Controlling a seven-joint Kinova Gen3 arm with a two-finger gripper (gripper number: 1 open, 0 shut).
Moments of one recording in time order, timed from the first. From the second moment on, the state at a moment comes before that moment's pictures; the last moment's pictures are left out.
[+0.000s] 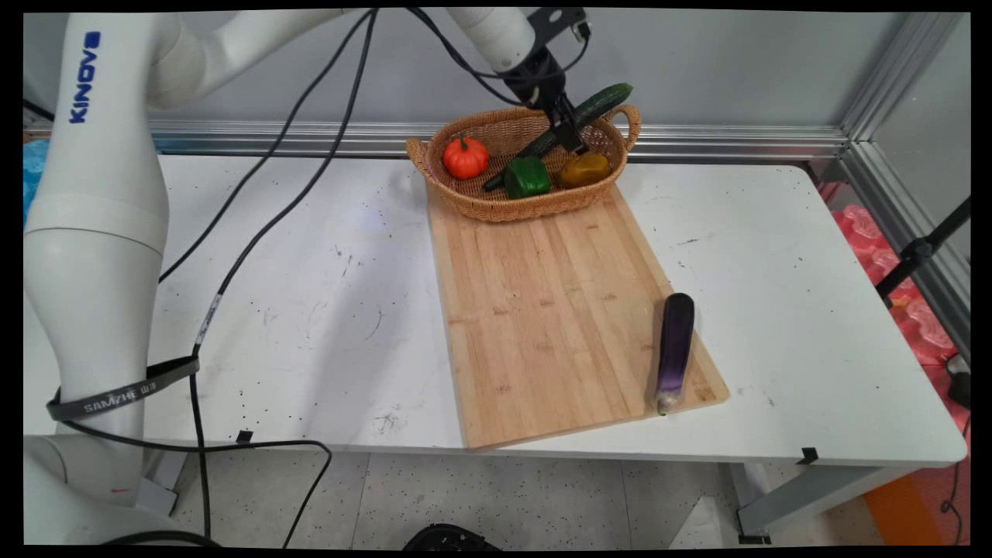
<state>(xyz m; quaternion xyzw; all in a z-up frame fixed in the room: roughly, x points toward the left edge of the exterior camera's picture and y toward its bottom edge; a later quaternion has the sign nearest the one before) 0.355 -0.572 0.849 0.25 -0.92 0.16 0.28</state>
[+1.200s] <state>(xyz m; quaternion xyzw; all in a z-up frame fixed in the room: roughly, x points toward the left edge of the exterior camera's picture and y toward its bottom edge) 0.329 -0.577 0.784 0.25 -0.91 0.17 0.28</state>
